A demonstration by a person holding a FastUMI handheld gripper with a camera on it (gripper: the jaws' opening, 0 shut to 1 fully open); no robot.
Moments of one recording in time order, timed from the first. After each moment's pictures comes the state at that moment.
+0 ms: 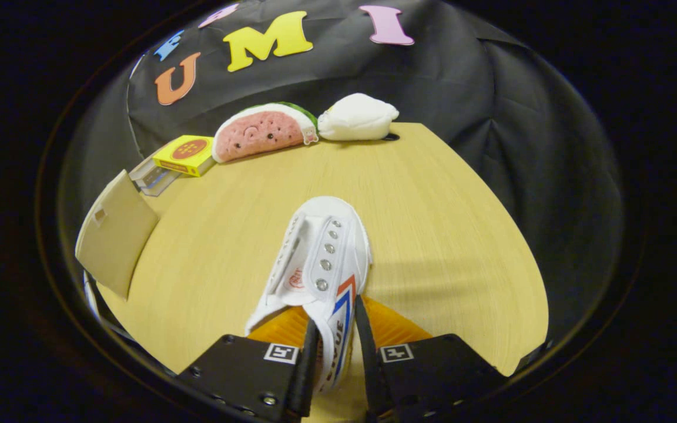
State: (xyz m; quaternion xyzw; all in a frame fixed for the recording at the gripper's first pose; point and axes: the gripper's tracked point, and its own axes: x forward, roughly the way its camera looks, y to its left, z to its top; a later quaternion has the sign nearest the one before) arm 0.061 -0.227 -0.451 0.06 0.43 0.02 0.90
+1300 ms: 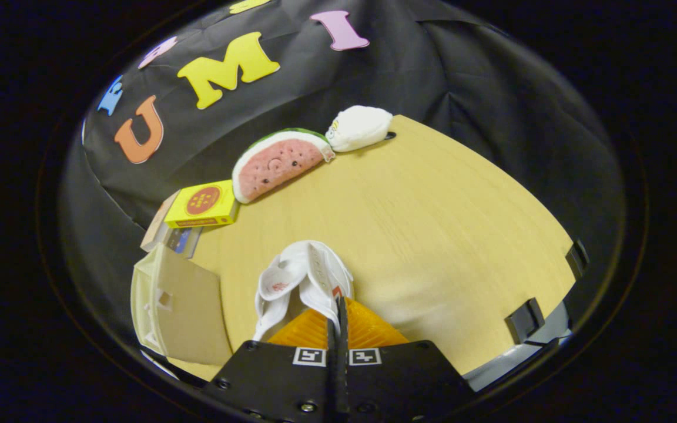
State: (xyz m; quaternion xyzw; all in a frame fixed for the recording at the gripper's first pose) arm 0.035 -0.051 -0.330 0.22 0.42 -0.07 0.88
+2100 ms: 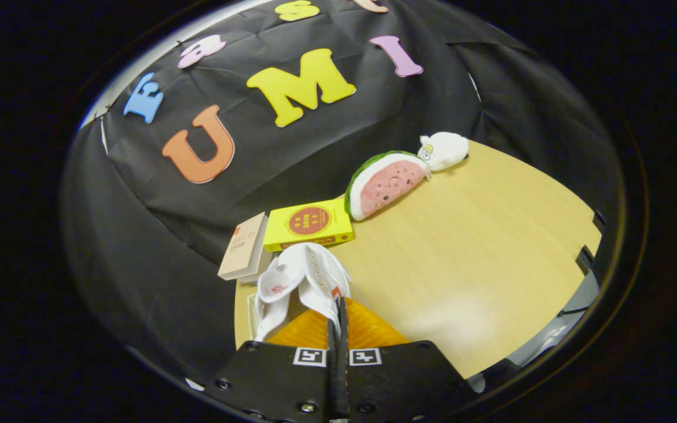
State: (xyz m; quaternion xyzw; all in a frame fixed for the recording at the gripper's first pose) arm 0.062 0.211 -0.220 0.26 0.36 -0.04 0.90
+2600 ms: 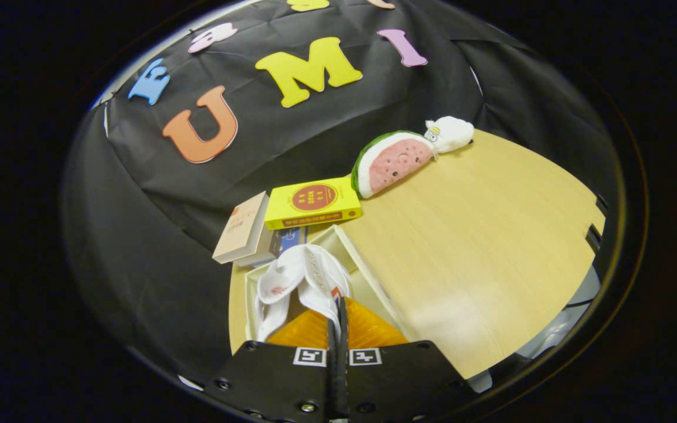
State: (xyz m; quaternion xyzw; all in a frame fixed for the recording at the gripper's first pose) arm 0.057 0.254 -0.268 0.26 0.36 -0.05 0.89
